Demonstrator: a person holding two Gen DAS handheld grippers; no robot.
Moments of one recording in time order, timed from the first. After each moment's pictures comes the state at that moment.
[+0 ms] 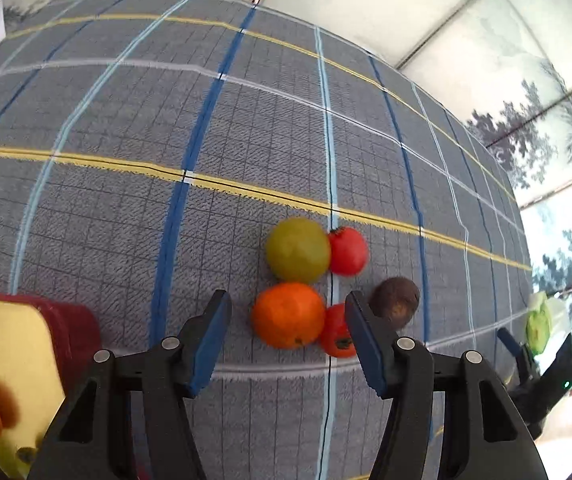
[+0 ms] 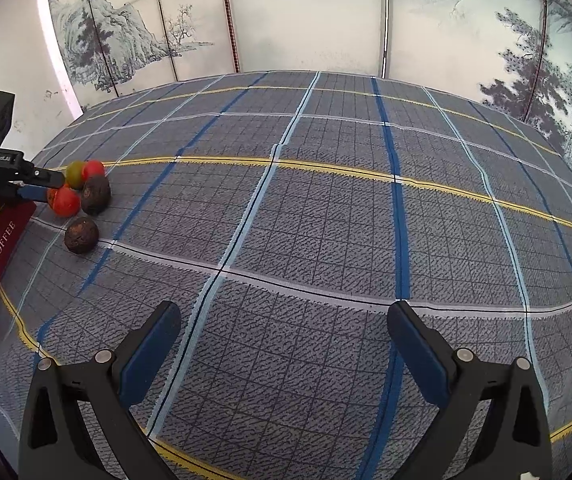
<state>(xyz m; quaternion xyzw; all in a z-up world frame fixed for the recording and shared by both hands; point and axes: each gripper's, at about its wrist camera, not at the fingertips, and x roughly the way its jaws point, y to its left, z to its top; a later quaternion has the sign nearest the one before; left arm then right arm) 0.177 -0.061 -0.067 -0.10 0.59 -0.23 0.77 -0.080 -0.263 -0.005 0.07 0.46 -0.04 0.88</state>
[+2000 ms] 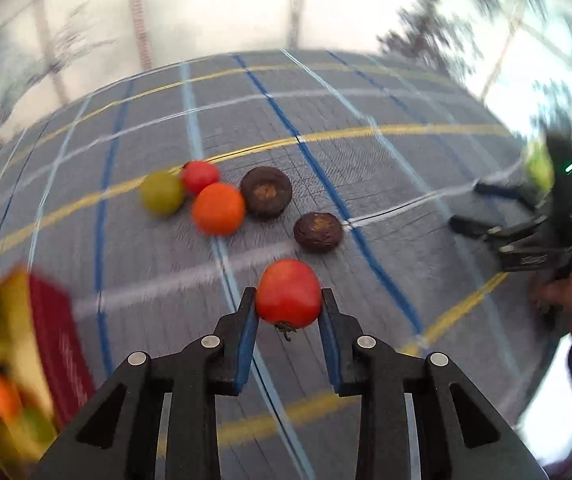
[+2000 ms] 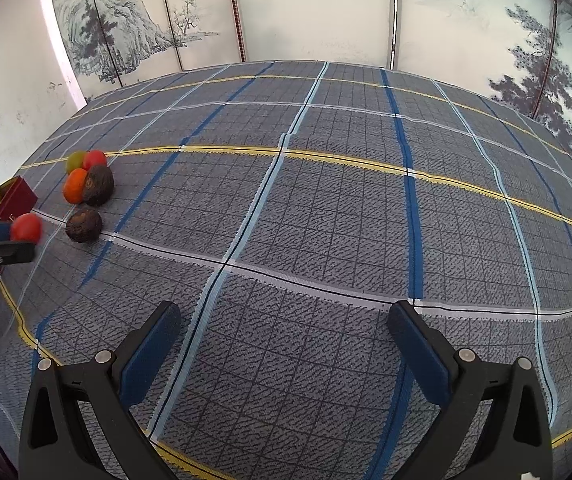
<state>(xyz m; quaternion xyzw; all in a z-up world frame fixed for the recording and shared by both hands) 0.032 -0.110 -0.035 0.11 0.47 -0.31 0.82 -0.075 -0.259 -0.010 0.07 0.48 -0.03 0.88</state>
